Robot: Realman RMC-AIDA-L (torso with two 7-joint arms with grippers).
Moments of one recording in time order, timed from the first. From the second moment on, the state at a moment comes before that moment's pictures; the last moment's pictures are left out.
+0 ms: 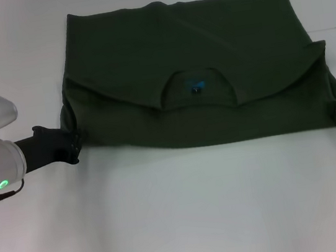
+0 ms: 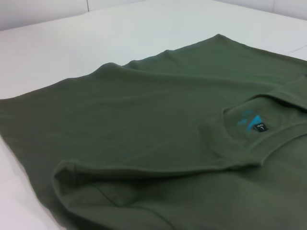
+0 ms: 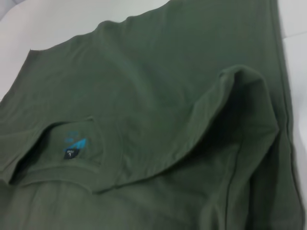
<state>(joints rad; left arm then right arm) -0.52 -2.17 0.83 0.78 2.12 0.92 -1.53 0.56 1.97 -0.63 -0.59 -2.24 -1.06 2.10</state>
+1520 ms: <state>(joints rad) -0.22 -2.16 0.43 1.07 2.17 1.95 -1.74 0.20 2.00 -0.35 -0.85 -2.16 -1.78 1.80</state>
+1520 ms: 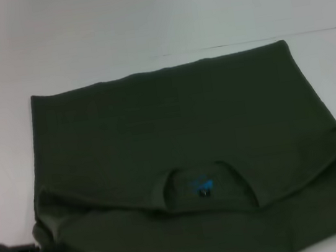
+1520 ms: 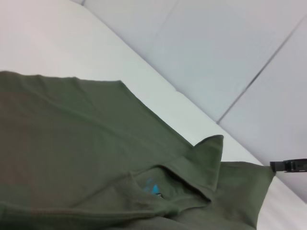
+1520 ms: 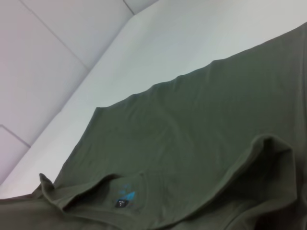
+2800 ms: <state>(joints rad) -0.58 -2.06 0.38 0.84 2.24 1.62 -1.78 0.44 1.96 -0.17 -0.78 -2.17 -1.66 1.81</state>
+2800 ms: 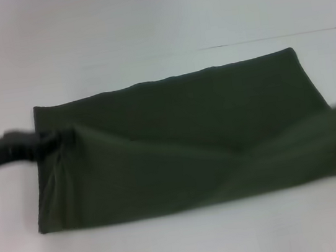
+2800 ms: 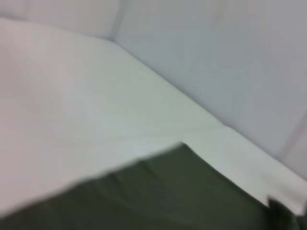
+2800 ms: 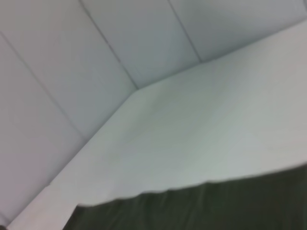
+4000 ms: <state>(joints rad) -0.79 -2.09 0.56 0.64 2.24 0.69 -1.79 0.80 1.98 -0.42 -0.44 -2.12 -0.75 1.68</state>
